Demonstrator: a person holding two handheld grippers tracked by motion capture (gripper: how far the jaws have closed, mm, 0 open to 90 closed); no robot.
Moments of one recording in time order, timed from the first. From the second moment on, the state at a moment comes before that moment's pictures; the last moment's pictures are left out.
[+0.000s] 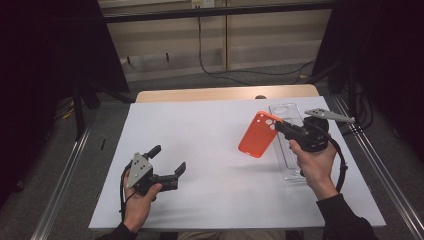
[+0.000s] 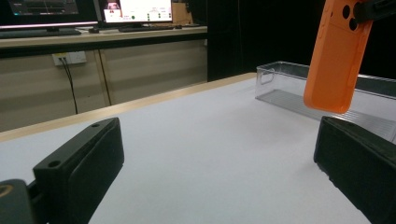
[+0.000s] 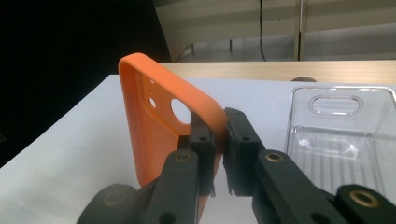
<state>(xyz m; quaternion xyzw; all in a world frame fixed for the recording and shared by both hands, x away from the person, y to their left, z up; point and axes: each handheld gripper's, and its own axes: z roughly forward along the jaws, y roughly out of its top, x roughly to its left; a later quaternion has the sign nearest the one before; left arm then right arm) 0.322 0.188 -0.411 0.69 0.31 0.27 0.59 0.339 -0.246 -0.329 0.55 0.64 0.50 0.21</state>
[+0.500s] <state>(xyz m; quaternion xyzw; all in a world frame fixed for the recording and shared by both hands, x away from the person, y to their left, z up) 0.316 0.203 -0.415 0.69 0.32 0.28 0.59 0.348 -0.256 -0.313 0.54 0.63 0.50 0.23</state>
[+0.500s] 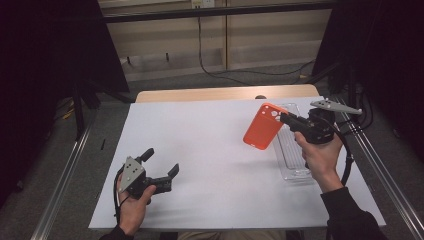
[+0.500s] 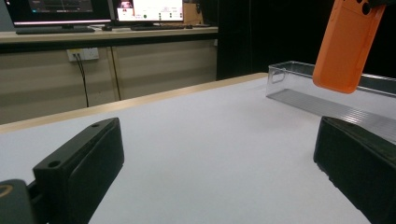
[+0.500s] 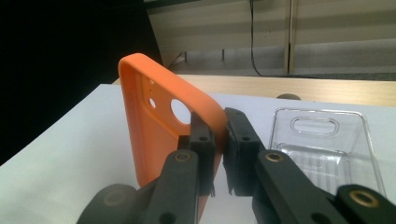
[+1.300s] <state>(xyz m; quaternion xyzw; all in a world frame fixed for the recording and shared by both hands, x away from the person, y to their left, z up) 0.314 0.218 -0.422 0.68 0.34 0.28 0.58 0.366 -0.275 -0.303 0.55 0.62 0.50 0.25</state>
